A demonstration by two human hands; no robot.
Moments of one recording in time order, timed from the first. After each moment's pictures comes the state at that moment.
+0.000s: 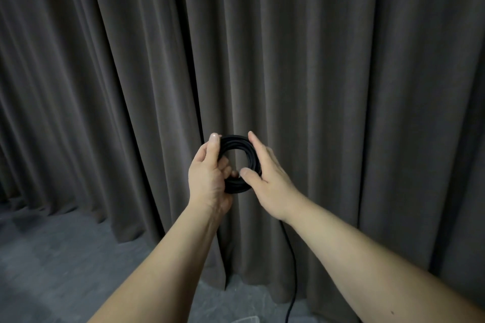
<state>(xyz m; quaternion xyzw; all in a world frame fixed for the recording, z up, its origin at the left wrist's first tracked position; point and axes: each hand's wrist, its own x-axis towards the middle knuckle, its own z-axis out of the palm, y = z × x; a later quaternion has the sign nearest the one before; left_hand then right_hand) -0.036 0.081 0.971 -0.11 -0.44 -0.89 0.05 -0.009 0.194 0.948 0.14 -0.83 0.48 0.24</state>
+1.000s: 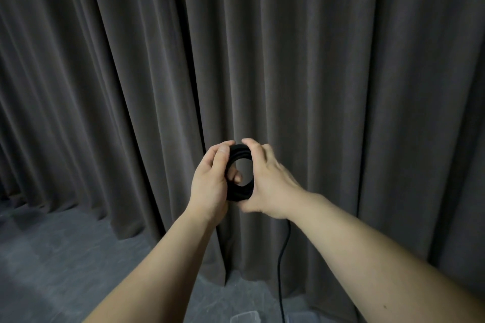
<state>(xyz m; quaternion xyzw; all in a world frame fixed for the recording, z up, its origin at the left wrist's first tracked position) -0.030 0.068 0.950 -0.21 -0.56 -0.80 0.06 -0.002 0.195 0.954 0.10 -0.94 0.23 0.21</state>
